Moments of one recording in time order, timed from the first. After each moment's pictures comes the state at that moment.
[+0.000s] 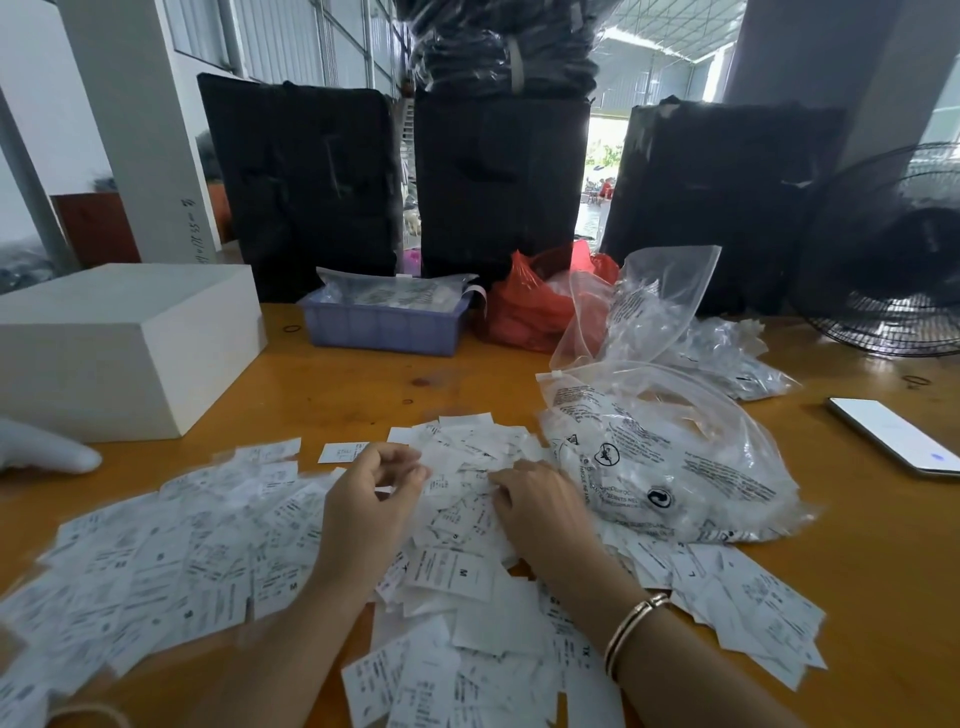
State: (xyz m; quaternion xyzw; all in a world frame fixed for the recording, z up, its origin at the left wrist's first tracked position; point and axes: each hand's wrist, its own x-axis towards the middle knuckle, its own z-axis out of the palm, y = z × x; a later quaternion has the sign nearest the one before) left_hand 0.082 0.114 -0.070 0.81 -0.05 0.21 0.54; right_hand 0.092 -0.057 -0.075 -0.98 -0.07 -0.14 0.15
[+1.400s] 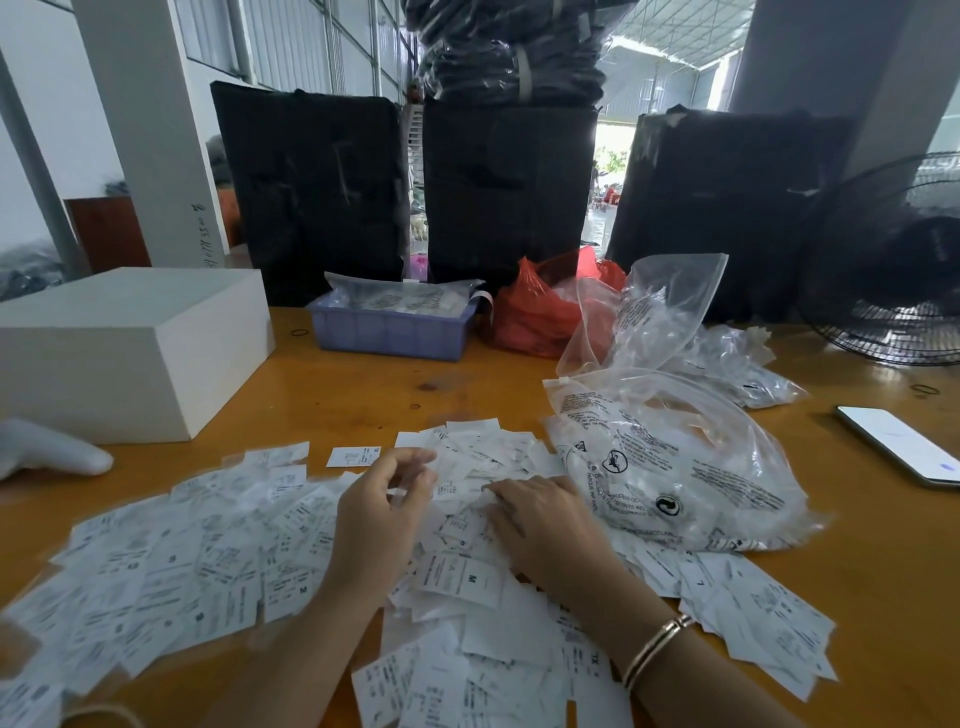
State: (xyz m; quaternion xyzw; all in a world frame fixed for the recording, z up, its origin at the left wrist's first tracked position) left_hand 0.081 0.114 -0.070 0.80 -0.10 0.23 0.54; right_hand 0.075 -0.060 -0.071 -0.96 -0.16 -0.19 0.13
